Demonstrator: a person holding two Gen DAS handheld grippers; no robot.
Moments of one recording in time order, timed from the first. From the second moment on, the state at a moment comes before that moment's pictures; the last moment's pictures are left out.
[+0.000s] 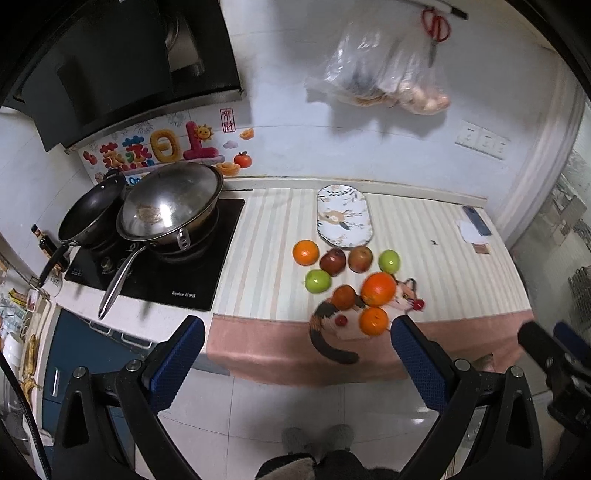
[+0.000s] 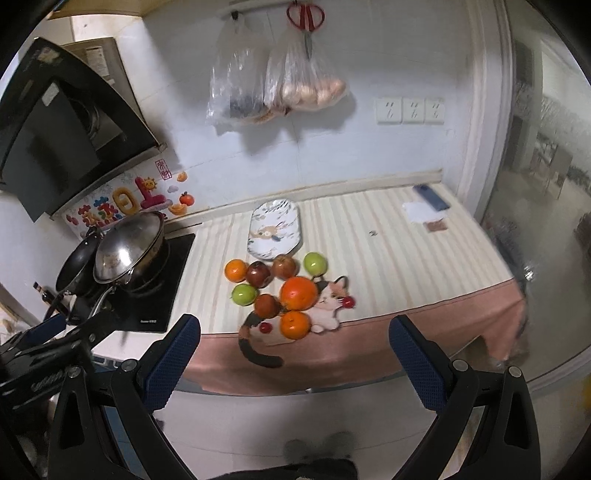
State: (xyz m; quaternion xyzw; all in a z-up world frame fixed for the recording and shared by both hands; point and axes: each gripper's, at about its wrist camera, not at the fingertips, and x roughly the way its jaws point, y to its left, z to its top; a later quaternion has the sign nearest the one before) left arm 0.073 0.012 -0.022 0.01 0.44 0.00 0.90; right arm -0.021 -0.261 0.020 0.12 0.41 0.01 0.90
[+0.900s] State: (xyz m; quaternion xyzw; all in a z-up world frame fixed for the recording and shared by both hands) left arm 0.345 0.007 -0.300 -0.10 0.72 0.00 0.68; right arm 0.284 -0.272 -0.291 0.24 0.66 0.07 0.71
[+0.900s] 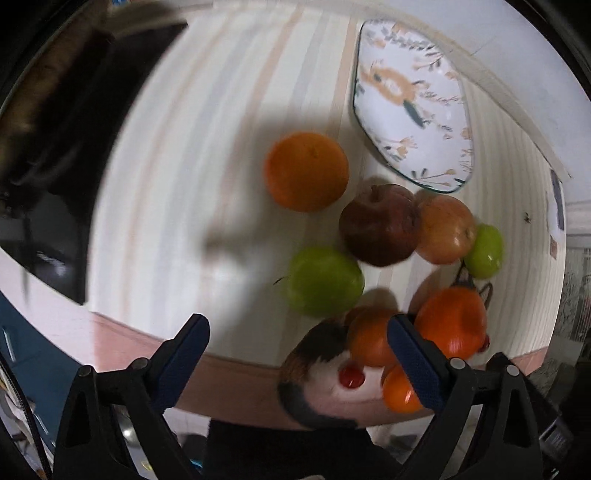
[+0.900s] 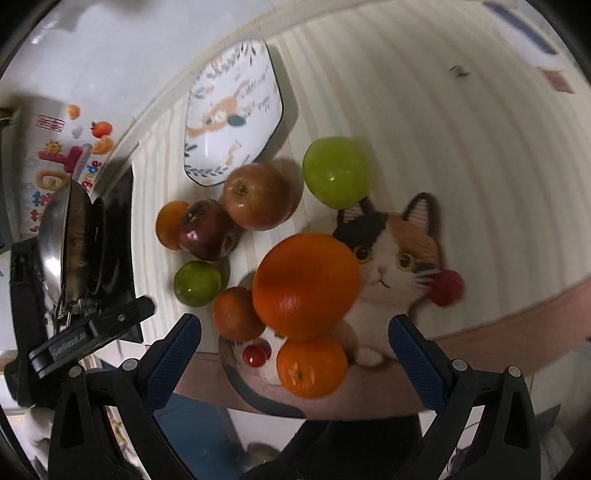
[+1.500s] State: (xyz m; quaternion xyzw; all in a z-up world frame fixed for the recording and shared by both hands) left arm 0.366 -0.014 -0.334 -0.10 0.74 -0.01 0.66; right arm 0.319 -0.250 -0.362 0.26 0.73 0.10 0.63
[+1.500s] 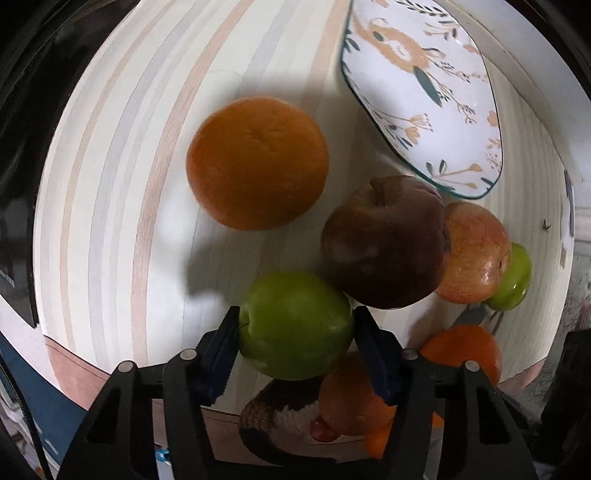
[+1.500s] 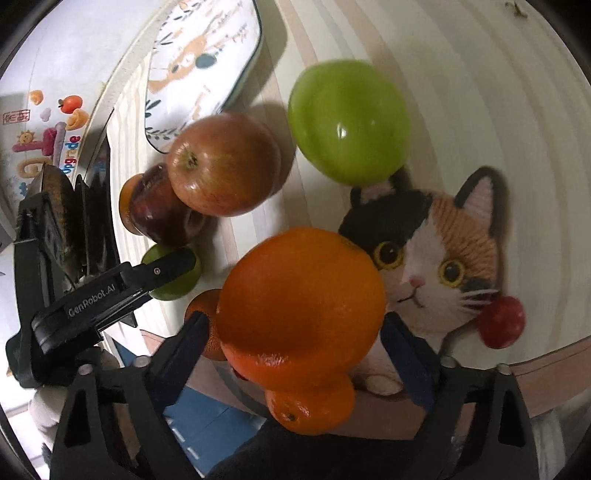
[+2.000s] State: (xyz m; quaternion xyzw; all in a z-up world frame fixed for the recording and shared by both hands) left arm 0.329 -0.009 -0.314 -0.04 0.73 -0.02 0.68; right arm 0.329 -0.242 -0.361 0.25 0.72 0.09 0.64
